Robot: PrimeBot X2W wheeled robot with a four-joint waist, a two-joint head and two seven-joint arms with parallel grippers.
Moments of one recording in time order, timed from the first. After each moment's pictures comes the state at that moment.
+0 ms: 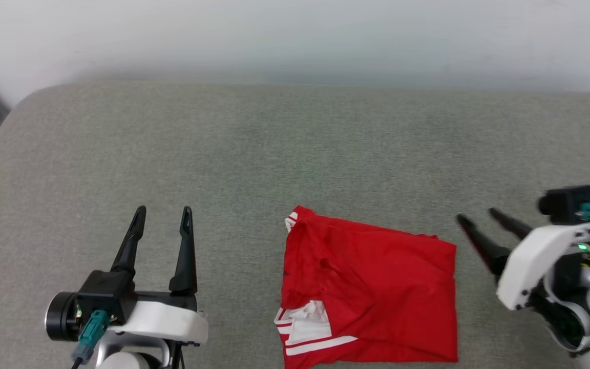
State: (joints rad) left arm -0.10 0.35 -0.36 -0.08 -0.41 0.29 -0.25; right arm -0.30 -0.36 0.25 0.21 0.64 0.13 0.37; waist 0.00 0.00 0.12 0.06
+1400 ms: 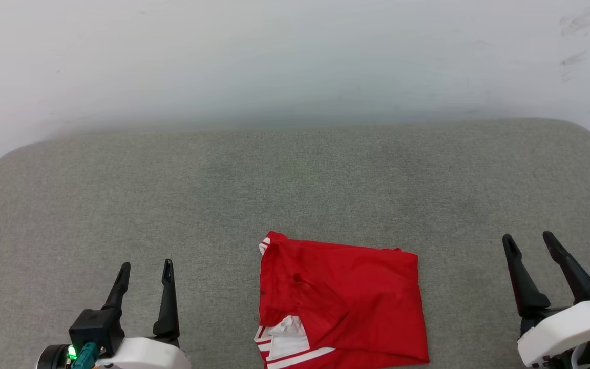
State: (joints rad) left arm 0.03 0.35 -0.33 0.03 -0.47 0.29 -0.26; right arm 0.06 -0.15 -0.05 -0.15 0.26 0.13 0.11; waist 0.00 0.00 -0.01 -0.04
